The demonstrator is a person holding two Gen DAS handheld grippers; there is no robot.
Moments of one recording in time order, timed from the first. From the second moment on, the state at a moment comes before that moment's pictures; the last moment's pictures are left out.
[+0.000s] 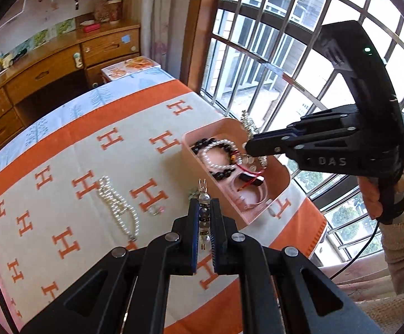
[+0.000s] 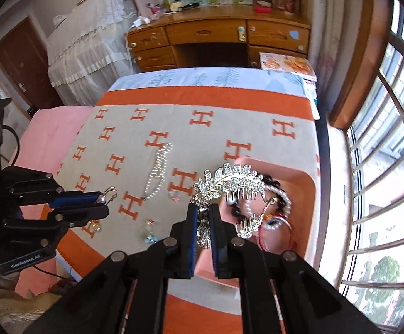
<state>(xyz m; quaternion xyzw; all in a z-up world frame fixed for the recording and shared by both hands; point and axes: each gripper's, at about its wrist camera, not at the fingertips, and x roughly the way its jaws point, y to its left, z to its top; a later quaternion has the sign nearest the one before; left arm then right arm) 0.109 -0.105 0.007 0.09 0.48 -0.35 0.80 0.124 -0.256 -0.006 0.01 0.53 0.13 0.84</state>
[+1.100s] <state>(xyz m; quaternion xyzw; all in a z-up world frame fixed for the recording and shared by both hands) 0.152 -0.200 -0.067 0.09 0.56 -0.34 0.75 0.172 -0.330 -0.060 0.16 0.56 0.12 0.80</state>
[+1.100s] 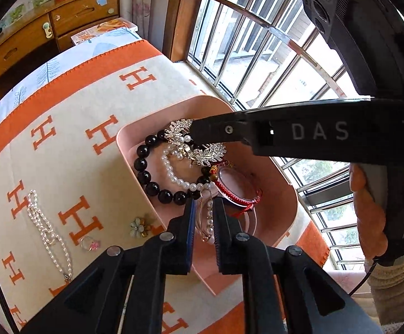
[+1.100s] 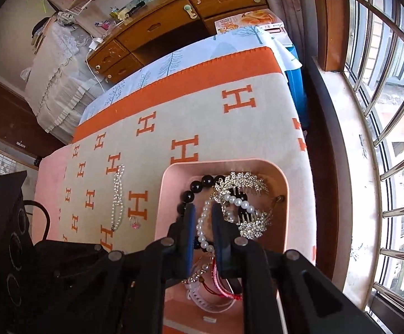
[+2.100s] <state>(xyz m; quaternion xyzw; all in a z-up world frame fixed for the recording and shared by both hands) 0.156 -0.015 -0.013 0.10 0.52 -0.18 0.83 0.136 -0.211 -0.024 0.07 0.56 0.20 0.80</state>
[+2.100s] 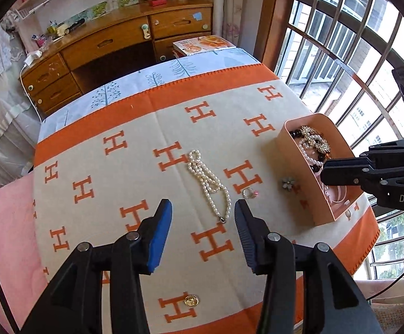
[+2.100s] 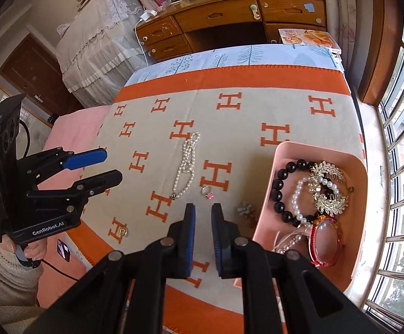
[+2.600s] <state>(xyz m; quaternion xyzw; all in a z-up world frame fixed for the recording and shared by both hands) 0.241 -0.025 -0.097 0.02 0.61 -0.13 0.78 0.170 -0.200 -0.055 0.08 0.59 0.18 0.78</state>
